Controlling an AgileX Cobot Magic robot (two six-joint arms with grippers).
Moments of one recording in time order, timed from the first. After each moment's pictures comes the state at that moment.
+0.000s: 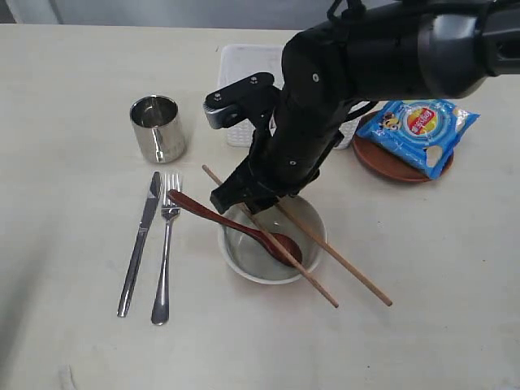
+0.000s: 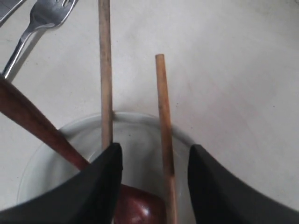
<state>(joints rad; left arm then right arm) -0.20 0.00 0.00 0.02 0.31 0.04 0.77 1.82 -1.15 0.07 0.71 0.02</state>
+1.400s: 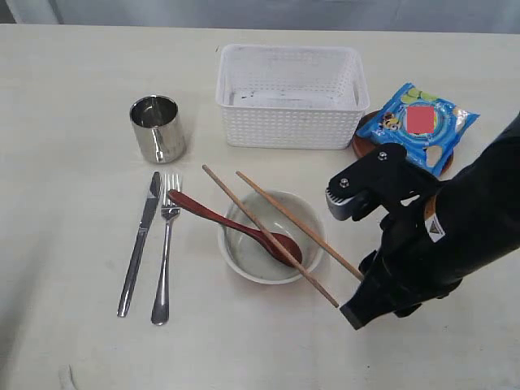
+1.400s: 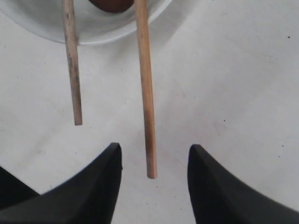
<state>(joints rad) -0.20 0.00 0.00 0.02 0.31 0.04 0.77 1.31 -0.63 -0.02 0.79 0.09</state>
